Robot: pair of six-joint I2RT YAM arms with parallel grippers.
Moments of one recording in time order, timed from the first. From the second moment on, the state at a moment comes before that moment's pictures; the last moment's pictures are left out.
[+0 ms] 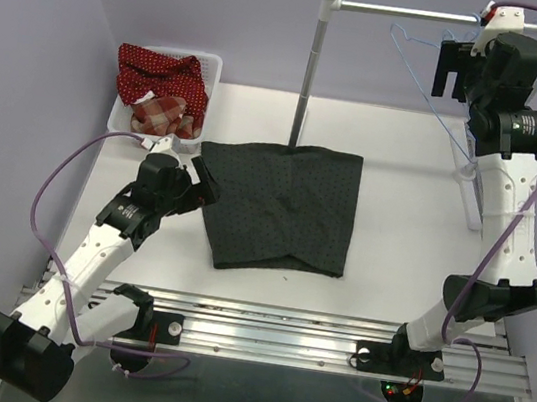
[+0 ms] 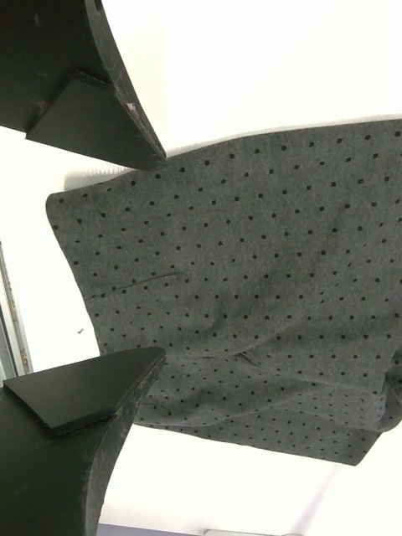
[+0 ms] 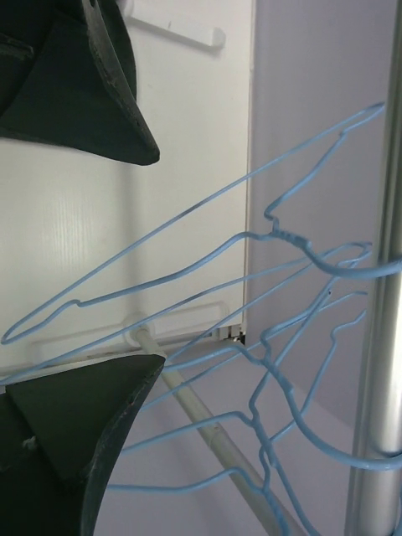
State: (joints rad) left arm -0.33 0.88 0.76 -0.48 -0.01 -0.70; right arm 0.13 1.64 2.18 -0.76 0.31 -0.15
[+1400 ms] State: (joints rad) left arm -0.33 0.93 0.71 -0.45 0.00 -0.69; right arm 0.04 1.76 2.01 -0.75 0.19 -0.20
